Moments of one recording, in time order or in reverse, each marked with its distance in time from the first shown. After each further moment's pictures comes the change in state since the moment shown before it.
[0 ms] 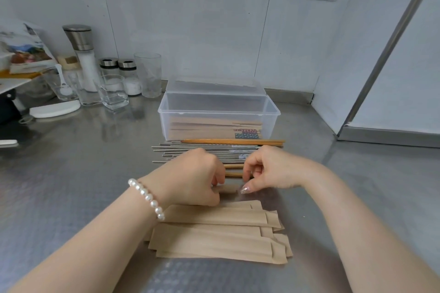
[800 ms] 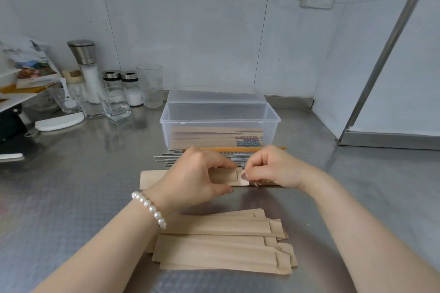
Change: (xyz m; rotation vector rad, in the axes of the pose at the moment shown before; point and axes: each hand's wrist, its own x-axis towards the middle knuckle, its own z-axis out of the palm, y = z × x) left_hand 0.003 -0.007 0.004 -0.289 0.326 0.022; right_hand -0.001 -0.005 -0.003 0.413 0.085 -0.069
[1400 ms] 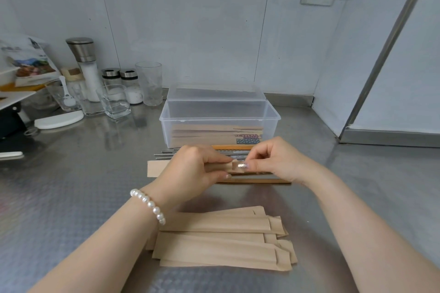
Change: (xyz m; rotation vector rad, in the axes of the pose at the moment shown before) left_hand 0.001 -0.010 0.004 -0.077 0.084 -0.043; right_hand 0.005 0.011 -0.006 -0.001 0.154 -0.059
